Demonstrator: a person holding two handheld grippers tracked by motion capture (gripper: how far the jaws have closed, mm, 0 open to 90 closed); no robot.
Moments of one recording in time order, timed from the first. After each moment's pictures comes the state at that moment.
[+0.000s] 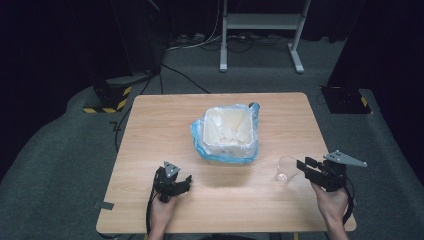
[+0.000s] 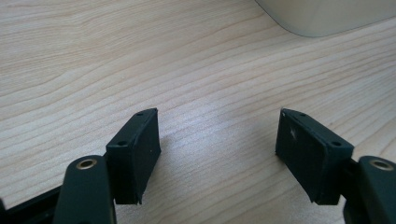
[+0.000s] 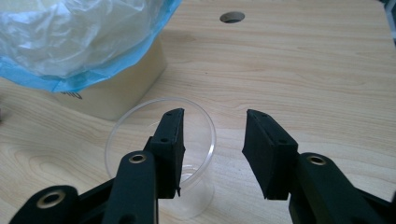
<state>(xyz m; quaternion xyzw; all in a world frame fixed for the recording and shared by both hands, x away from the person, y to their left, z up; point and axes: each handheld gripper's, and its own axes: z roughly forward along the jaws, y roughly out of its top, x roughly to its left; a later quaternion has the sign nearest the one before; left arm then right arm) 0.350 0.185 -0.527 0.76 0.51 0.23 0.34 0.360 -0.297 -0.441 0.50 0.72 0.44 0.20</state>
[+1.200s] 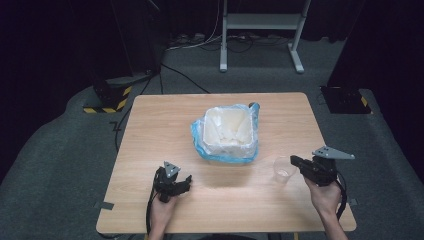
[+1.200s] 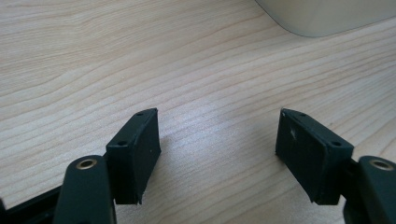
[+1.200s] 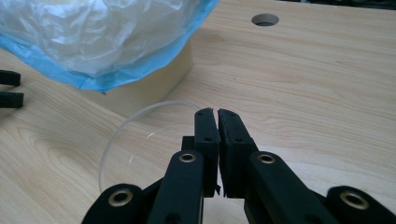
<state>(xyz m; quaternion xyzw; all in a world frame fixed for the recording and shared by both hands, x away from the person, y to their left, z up) 0.350 0.185 -0.527 0.76 0.51 0.23 0.34 0.372 -0.276 -0.436 0.45 0.75 0.44 0.18</state>
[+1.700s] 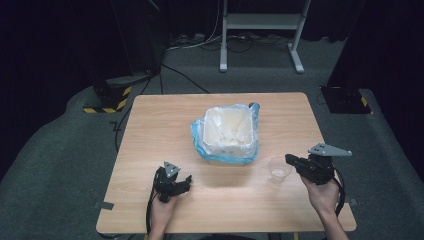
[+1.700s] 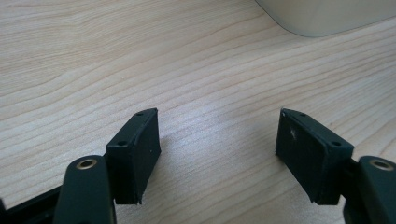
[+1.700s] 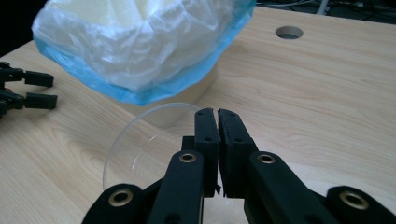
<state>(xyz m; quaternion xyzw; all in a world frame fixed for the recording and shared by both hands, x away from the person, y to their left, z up) 0.350 0.185 -0.527 0.76 0.51 0.23 0.34 0.369 -0.259 -0.415 0.43 0.77 0.45 0.17</state>
